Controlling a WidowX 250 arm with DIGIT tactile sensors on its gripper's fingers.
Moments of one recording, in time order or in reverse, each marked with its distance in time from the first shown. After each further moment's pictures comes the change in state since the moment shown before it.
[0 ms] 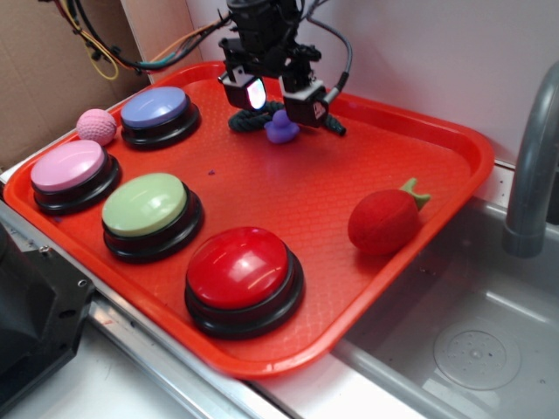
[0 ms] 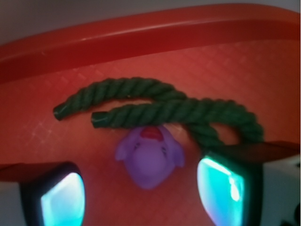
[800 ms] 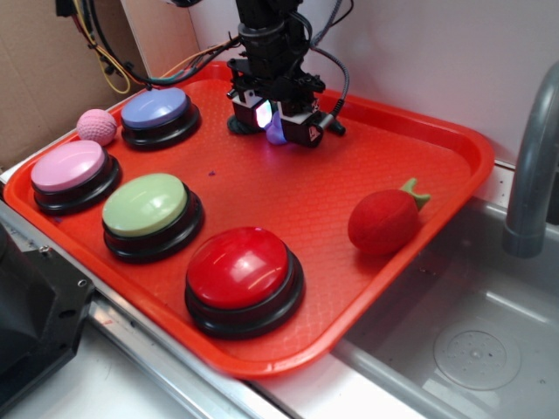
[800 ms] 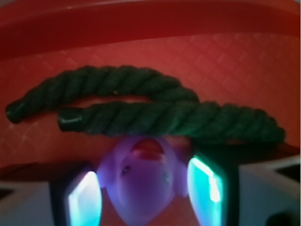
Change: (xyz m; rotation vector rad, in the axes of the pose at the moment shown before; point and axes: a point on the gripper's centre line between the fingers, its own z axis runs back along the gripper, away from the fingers) arm -0.003 0.002 -0.020 0.040 0.022 -0.026
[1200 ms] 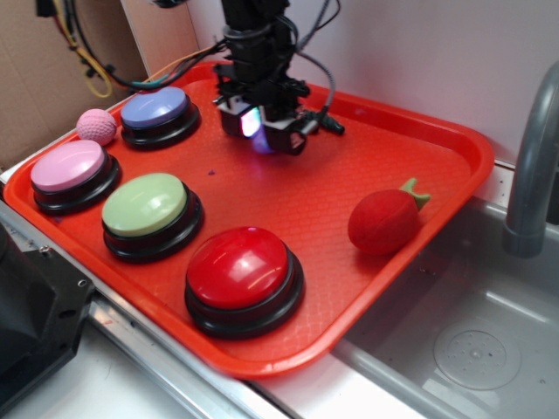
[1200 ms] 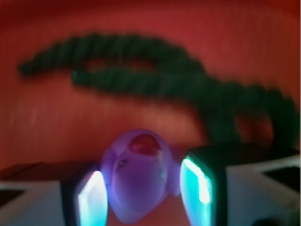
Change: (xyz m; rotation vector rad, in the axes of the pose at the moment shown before) arm -0.027 0.002 0.020 0.002 0.048 0.006
